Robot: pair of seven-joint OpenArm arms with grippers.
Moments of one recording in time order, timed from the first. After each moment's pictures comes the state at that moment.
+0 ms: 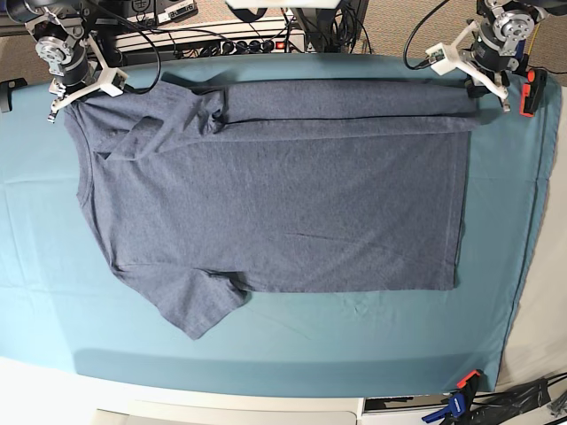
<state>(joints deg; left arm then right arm) 35.9 -55.5 30.7 109.7 27.4 1.6 36.8 -45.2 52.7 -1.9 103.9 -25.6 13.8 -36.2</state>
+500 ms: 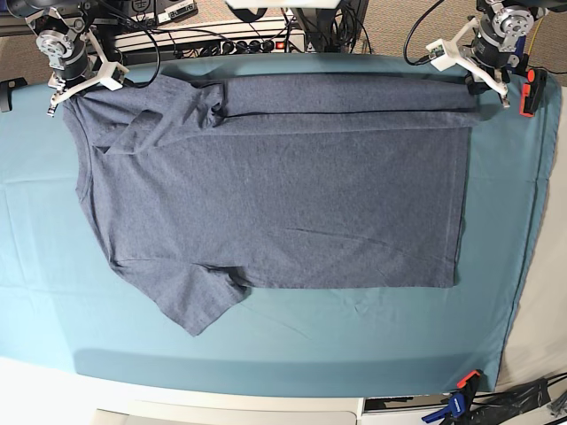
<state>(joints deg) 36.8 -55.5 30.7 109.9 28.4 1.8 37.3 -47.2 52.7 -1.8 104.2 -25.8 13.2 -37.3</state>
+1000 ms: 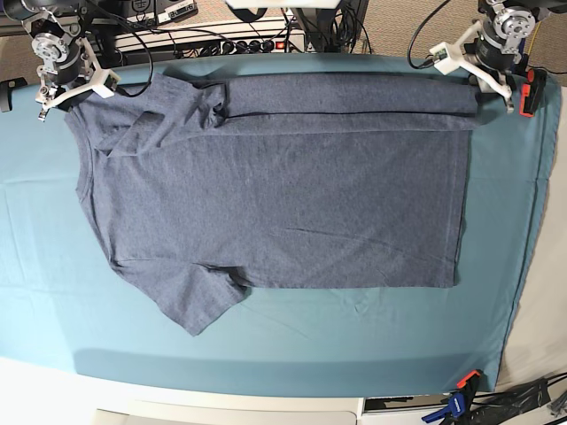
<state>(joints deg) 36.7 -56.0 30.6 110.3 29.8 1.2 39.5 -47.1 53.0 -1.3 104.4 -24.5 11.9 -40.2</state>
